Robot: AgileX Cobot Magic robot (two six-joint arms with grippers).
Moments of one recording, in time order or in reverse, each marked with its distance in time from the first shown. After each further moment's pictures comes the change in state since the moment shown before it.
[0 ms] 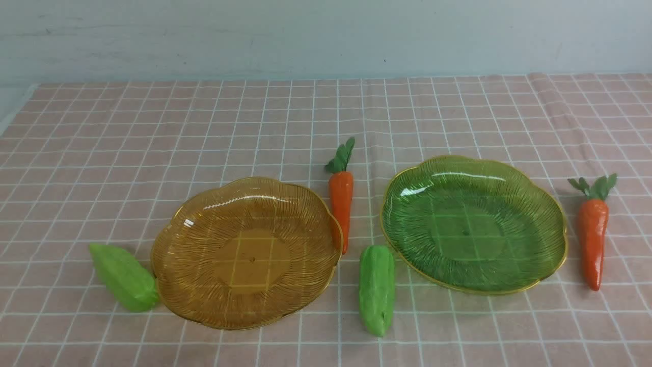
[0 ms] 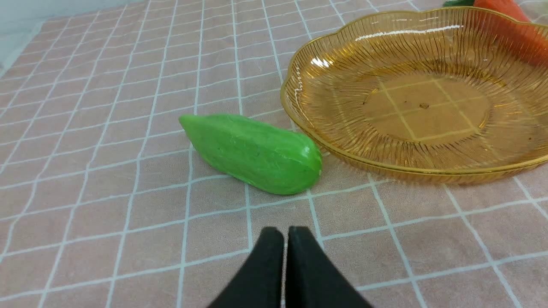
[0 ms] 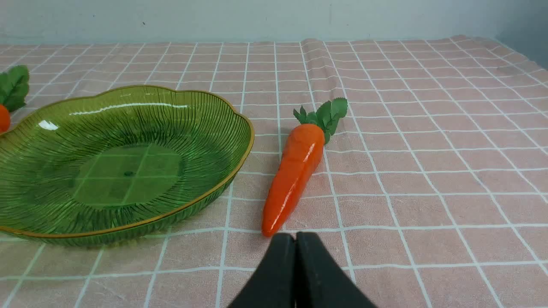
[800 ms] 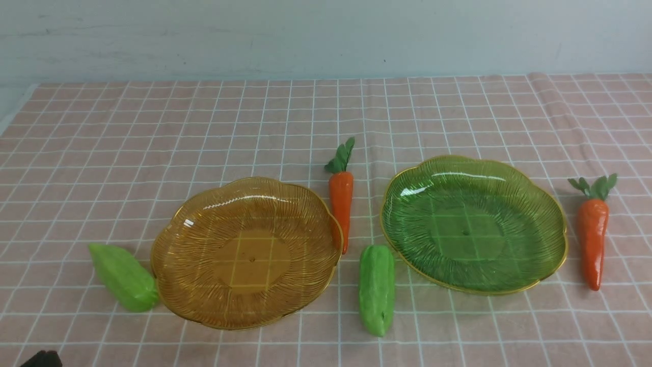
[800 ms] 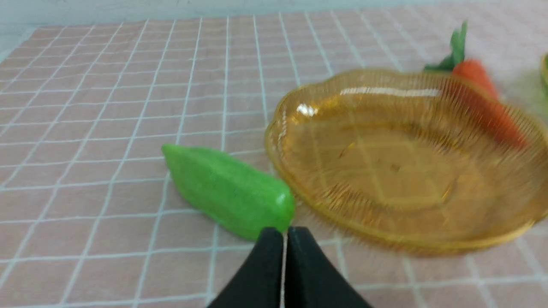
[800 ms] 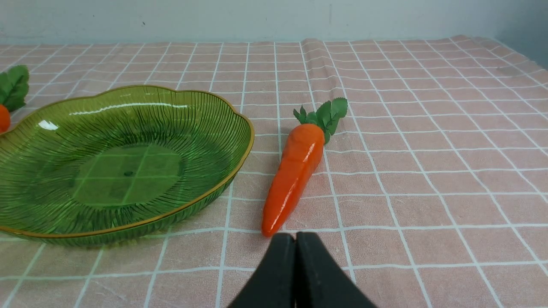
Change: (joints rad) right arm 0.000 0.000 0.000 0.000 0.000 0.000; left arm 0.000 0.000 0.001 -0.146 -0.118 -0.088
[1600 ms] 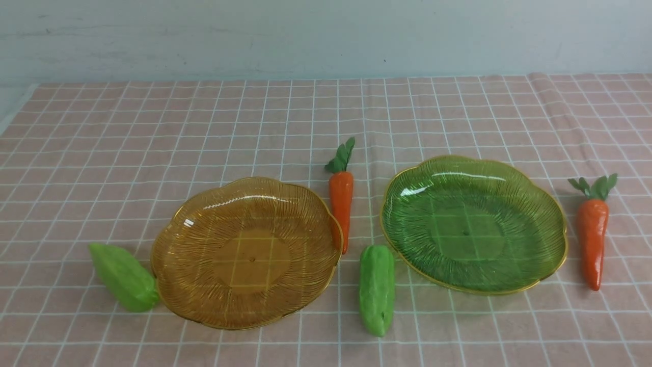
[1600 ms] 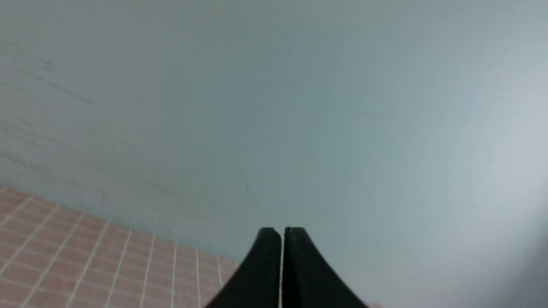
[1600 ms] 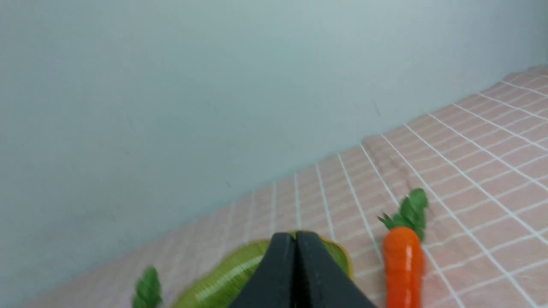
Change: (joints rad) right arm 0.000 0.000 0.004 0.374 -0.363 0.213; left arm 0.000 0.288 -0.506 -0.436 0.027 0.075
